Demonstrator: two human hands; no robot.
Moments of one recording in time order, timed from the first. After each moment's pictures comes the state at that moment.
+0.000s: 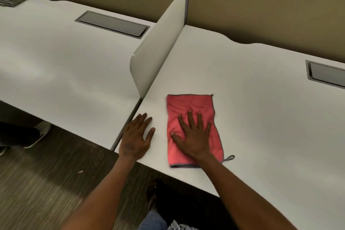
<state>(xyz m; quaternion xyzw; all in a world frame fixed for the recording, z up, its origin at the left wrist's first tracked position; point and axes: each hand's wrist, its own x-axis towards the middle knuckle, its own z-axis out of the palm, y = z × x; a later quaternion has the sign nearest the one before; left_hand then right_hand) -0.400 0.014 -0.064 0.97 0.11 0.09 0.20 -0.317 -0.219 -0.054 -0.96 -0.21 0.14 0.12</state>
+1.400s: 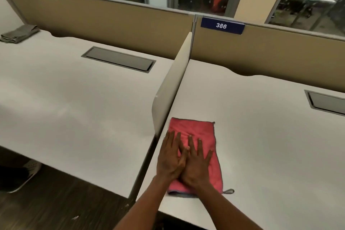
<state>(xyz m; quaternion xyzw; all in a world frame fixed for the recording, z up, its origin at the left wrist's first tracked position) -0.316 0.004 -0.039 0.94 0.06 0.07 0.34 -0.305 -0.118 -0.051 -0.98 -0.15 0.11 0.09</state>
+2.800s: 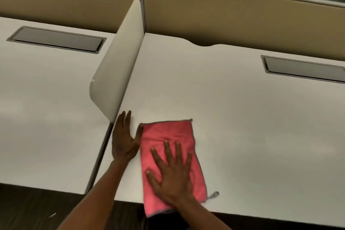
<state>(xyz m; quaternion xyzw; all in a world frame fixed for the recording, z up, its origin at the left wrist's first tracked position) -0.291 0.001 -0.057 0.93 0.14 0.09 0.34 -0.385 -0.193 -0.062 -0.98 -0.14 0.05 0.12</state>
